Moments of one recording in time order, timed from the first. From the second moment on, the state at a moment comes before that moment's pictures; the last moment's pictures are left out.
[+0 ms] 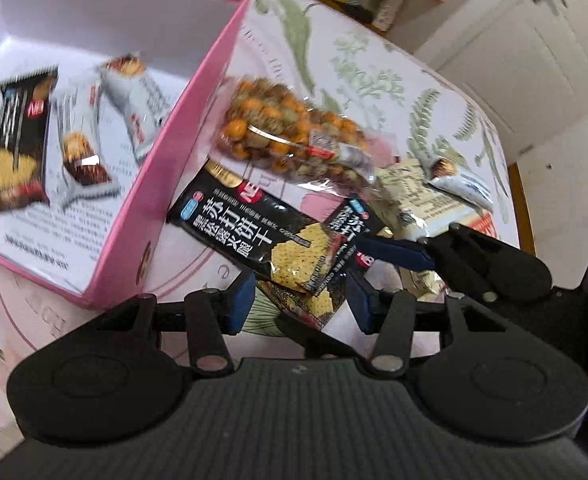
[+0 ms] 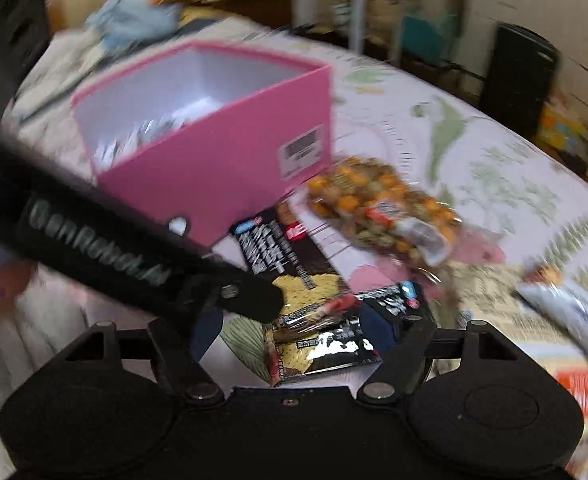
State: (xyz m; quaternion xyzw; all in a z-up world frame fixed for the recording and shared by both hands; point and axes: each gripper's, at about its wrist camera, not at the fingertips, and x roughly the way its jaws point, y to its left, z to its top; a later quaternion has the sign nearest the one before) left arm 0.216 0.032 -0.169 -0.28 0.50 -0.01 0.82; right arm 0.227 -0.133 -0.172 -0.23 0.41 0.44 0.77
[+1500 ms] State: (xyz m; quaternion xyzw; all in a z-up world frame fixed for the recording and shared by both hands) left arm 0.211 0.016 -0.200 -0.26 0.55 -0.05 0.79; right arm 0.165 -0.134 -0.197 -0.13 0.43 0.33 0.83
